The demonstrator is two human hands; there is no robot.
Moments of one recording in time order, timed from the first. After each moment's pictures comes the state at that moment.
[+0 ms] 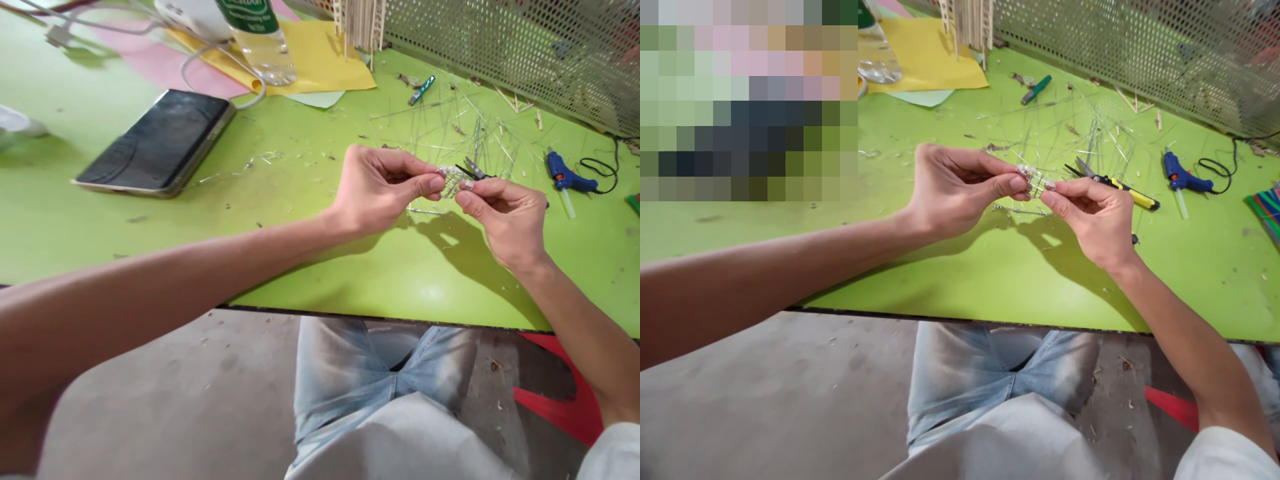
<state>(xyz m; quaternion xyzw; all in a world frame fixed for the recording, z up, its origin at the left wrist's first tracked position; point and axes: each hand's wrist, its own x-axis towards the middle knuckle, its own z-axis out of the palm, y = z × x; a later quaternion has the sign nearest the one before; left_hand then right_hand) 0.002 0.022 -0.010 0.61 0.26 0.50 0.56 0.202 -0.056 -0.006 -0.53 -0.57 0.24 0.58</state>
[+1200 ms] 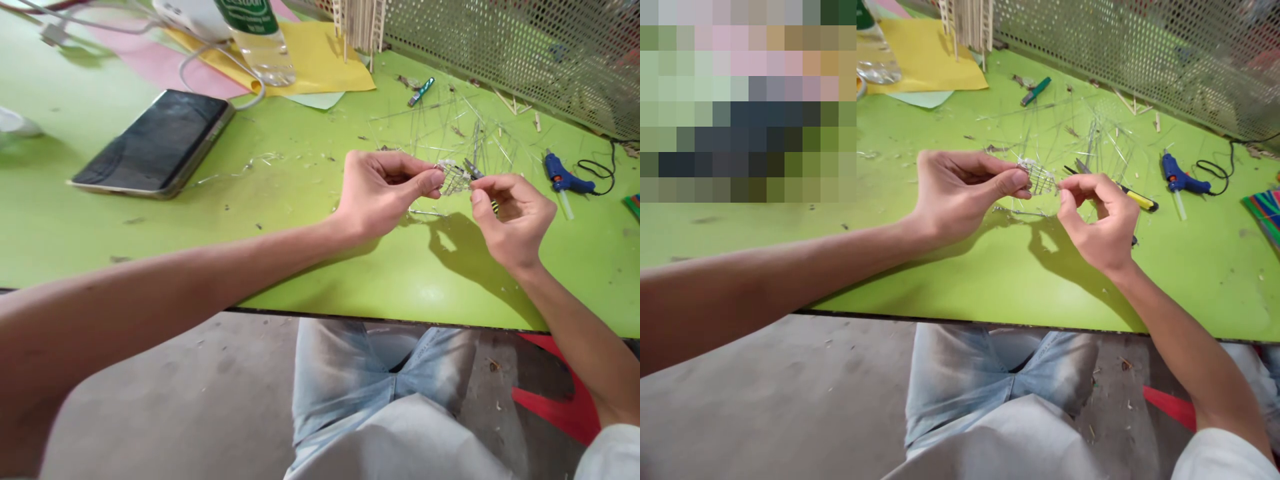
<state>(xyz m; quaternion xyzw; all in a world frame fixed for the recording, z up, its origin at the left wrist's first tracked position) 0.009 0.017 -0.012 0.60 0.30 0.52 0.53 0.203 -0.060 -0.006 -0.51 -0.64 0.07 0.58</state>
